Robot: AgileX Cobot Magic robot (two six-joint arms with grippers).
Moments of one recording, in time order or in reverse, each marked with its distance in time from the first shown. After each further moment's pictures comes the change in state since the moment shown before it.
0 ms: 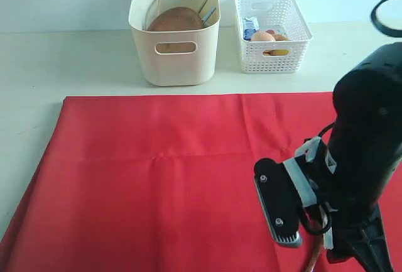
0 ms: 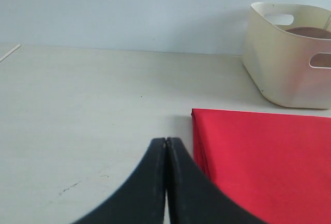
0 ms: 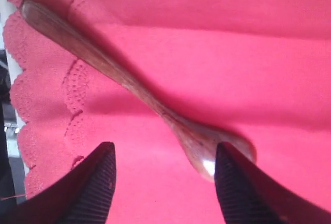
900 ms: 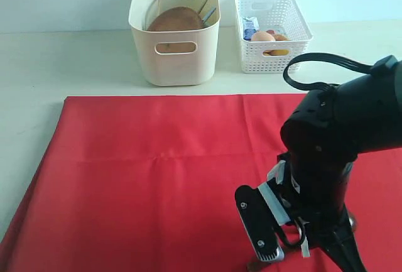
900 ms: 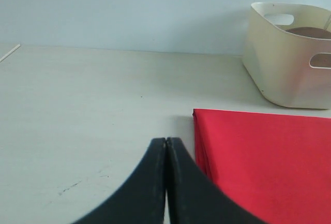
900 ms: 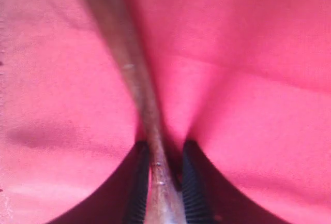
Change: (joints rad) left arm 0.000 0.000 0.000 0.000 0.000 0.000; right arm 0.053 0.229 -0.011 -0.141 -0.142 0.014
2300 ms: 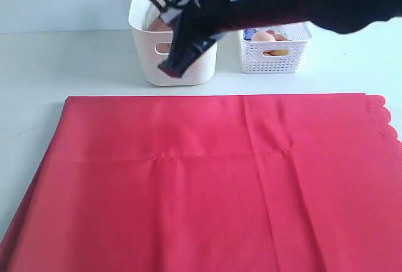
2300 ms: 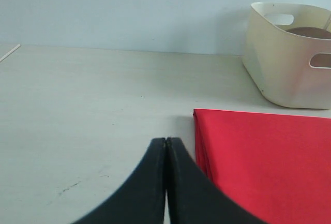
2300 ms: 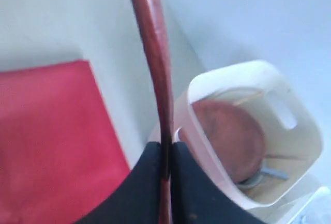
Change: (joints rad) left arm 0.000 0.000 0.000 0.000 0.000 0.000; right arm -0.018 -0.199 -0.384 0.028 -0.667 0.549
